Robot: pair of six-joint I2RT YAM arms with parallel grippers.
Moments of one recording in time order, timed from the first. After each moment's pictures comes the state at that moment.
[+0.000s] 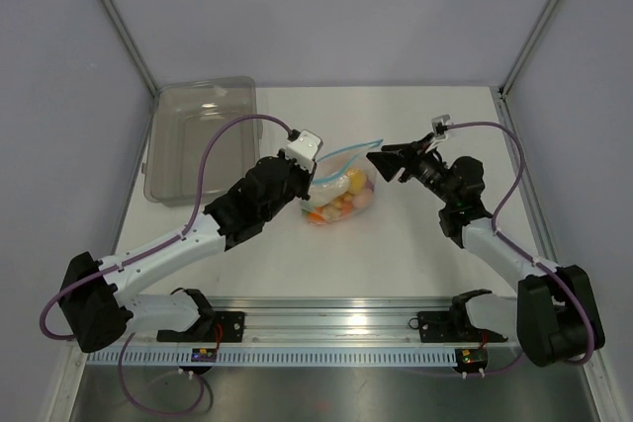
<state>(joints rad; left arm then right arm) -0.86 1.19 0.91 0.02 -0.28 -0.01 0.26 1.21 0.55 0.80 -0.52 0.59</state>
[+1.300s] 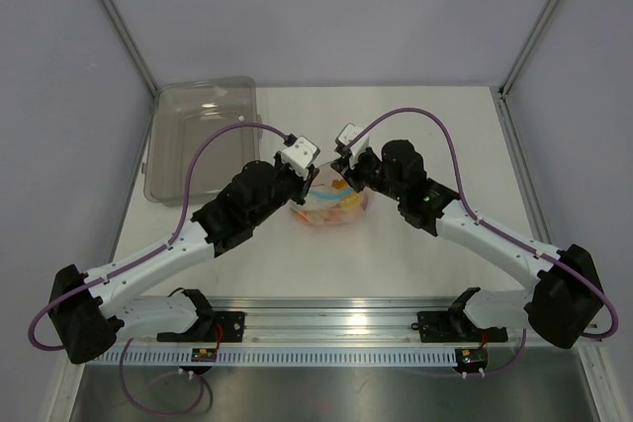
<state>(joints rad) -0.86 1.11 0.87 0.03 -0.17 0.06 0.72 1.27 0.92 0.12 -0.17 -0.26</state>
